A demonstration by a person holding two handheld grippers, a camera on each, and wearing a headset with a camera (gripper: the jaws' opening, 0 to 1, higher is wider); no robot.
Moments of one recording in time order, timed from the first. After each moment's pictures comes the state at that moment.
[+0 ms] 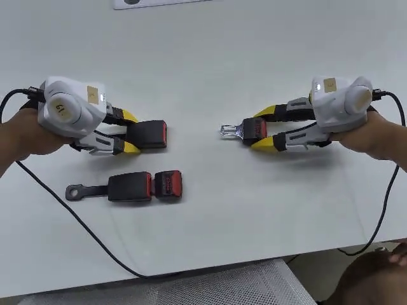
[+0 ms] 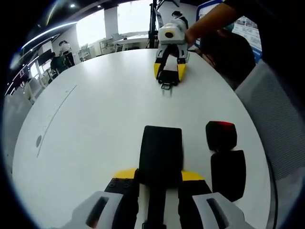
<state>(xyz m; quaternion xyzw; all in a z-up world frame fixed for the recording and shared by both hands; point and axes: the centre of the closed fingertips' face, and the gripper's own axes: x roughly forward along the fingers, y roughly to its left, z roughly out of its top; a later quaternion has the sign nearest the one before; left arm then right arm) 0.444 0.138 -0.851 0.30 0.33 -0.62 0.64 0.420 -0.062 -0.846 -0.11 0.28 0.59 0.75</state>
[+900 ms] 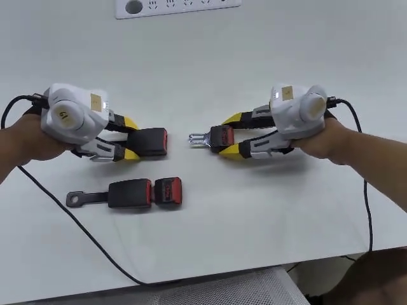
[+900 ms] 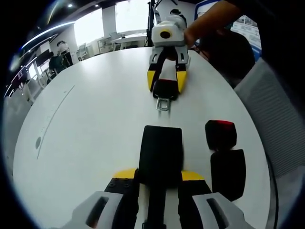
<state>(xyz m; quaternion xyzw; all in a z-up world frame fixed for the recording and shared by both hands) 0.441 0.136 -0.853 0.31 0.34 -0.62 0.63 0.430 0.001 -0.845 -0.10 0.26 0.61 0.74</state>
